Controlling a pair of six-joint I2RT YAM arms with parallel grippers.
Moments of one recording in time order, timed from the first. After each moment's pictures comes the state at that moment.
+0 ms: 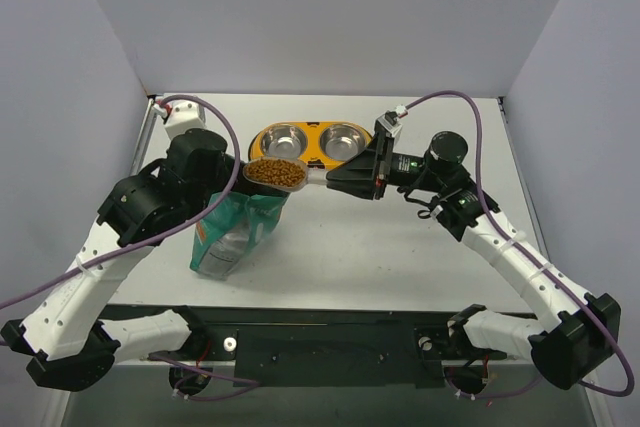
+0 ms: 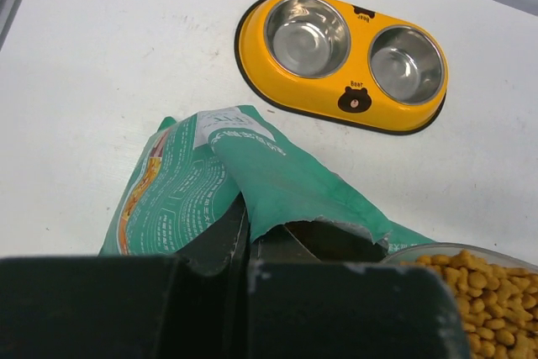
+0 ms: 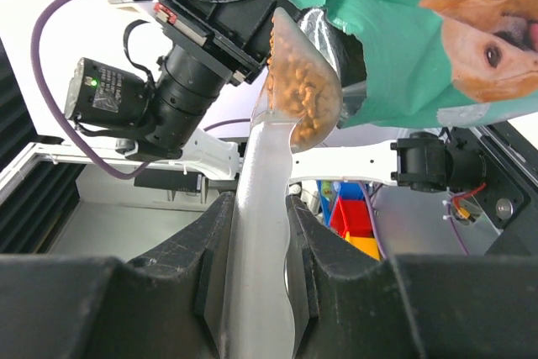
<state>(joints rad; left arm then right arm) -0.74 1.11 1.57 -1.07 -0.68 -0.69 0.52 1.14 0.98 0.19 -0.84 1.47</state>
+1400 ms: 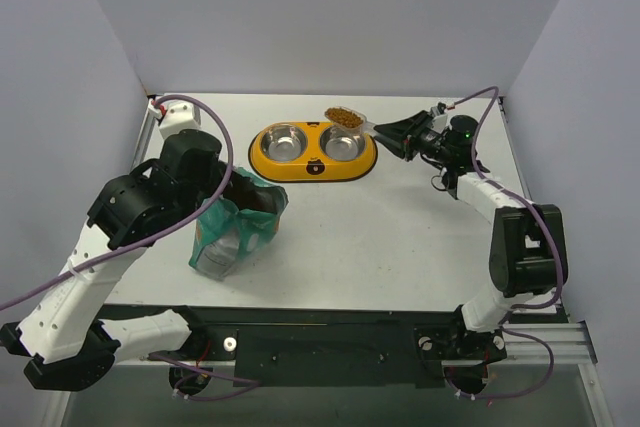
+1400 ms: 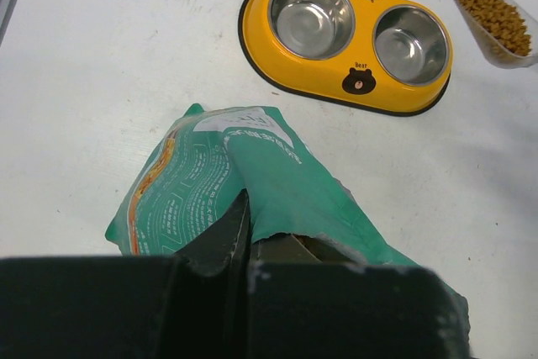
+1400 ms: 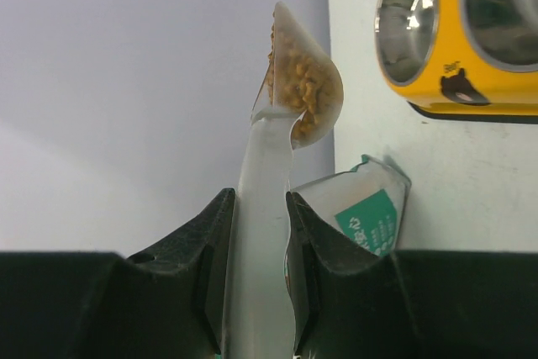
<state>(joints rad) -0.74 1.12 1.64 -1.18 -0.66 -0.71 0.09 1.61 0.95 0.53 -0.76 1.43</state>
